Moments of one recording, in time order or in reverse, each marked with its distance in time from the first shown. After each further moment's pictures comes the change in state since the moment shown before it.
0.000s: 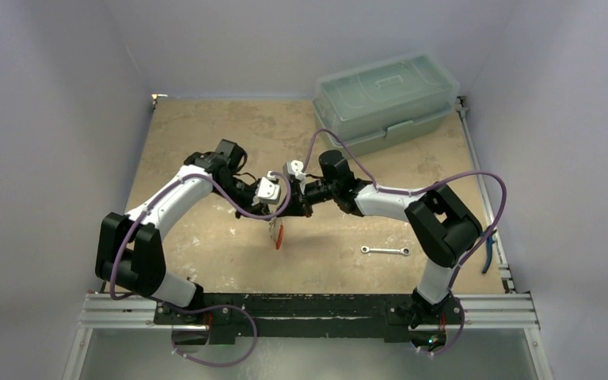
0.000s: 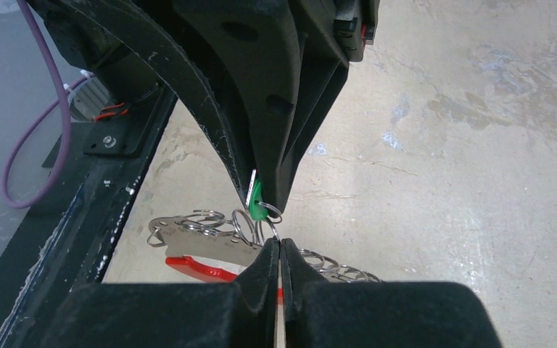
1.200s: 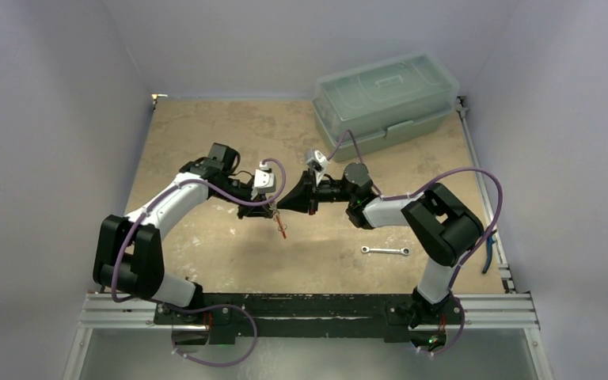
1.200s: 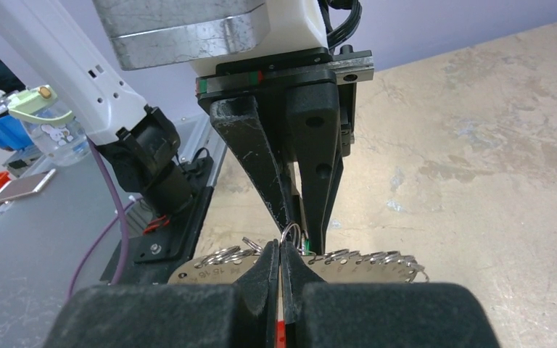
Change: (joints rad) left arm 0.061 -0.021 -0.120 0.248 0.095 -0.272; right arm -0.042 -0.001 -0.207 0.748 0.048 0.623
